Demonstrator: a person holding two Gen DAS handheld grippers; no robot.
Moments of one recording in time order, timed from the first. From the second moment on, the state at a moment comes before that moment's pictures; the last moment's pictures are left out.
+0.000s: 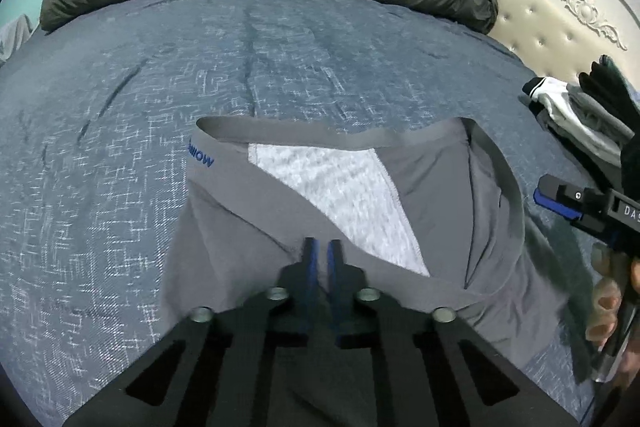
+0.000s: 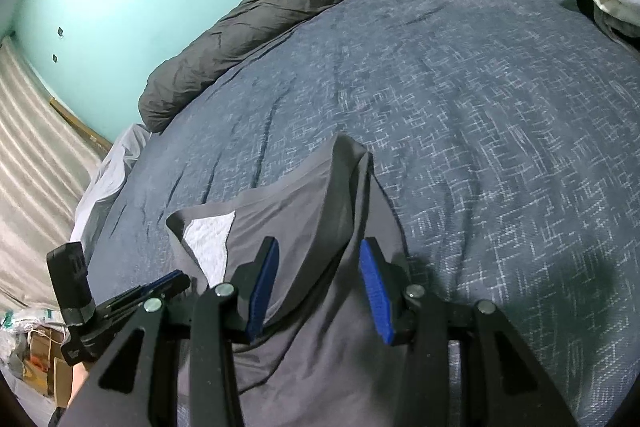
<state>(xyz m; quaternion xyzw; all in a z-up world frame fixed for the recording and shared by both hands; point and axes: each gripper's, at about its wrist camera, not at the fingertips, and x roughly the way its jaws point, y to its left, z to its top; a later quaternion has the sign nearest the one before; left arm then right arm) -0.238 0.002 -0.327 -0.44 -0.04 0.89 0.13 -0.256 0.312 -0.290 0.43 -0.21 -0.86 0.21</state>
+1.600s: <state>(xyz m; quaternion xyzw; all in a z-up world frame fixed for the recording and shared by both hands) -0.225 -0.088 -0.287 -0.36 -0.13 0.92 0.04 -0.270 0.317 -0.291 0.42 -0.23 -0.85 0.19</state>
